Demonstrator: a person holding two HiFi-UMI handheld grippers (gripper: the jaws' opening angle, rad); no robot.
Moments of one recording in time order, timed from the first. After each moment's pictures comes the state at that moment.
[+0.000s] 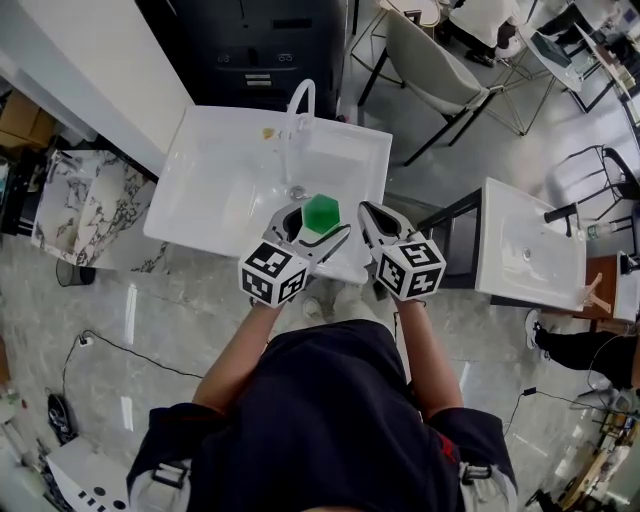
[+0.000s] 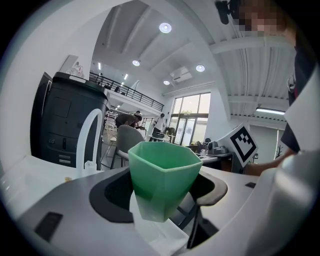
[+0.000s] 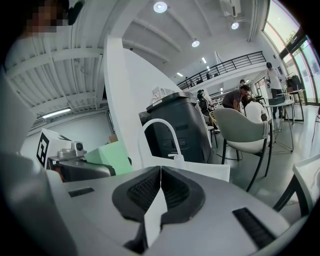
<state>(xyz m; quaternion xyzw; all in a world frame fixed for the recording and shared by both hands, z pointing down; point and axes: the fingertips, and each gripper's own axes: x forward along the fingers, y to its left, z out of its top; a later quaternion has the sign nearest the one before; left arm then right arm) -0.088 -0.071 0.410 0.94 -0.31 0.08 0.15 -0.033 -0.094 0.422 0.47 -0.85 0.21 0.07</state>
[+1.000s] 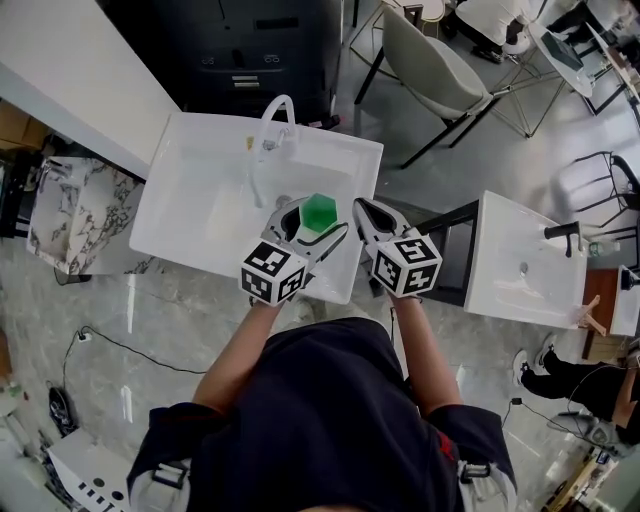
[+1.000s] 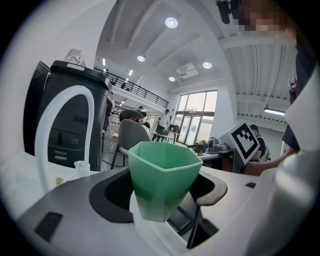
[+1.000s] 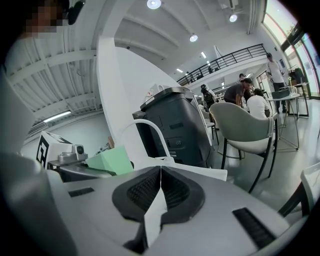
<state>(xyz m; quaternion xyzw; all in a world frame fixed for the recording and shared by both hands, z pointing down) -0.041 -0.139 0.429 0.92 -0.33 0.09 0.18 0.007 -0.164 0.436 0.45 -0.86 0.23 0.08</state>
